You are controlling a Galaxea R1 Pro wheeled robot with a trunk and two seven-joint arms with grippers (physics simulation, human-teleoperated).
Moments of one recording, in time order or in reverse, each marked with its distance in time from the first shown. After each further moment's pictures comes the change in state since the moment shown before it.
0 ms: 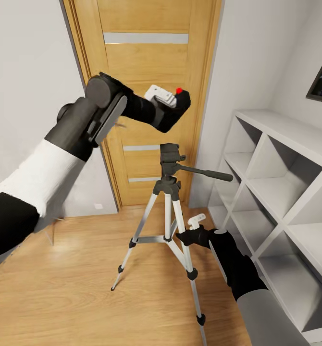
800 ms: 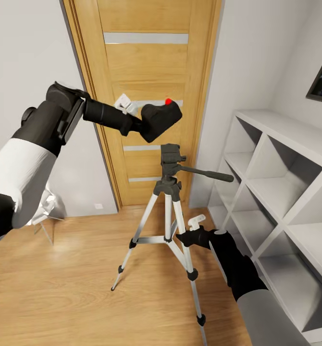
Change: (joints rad) left arm -0.007 0.152 0.181 0.204 -0.268 -0.363 -0.748; right arm 0.000 -0.002 0.000 0.011 0.004 -0.001 0.003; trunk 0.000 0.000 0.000
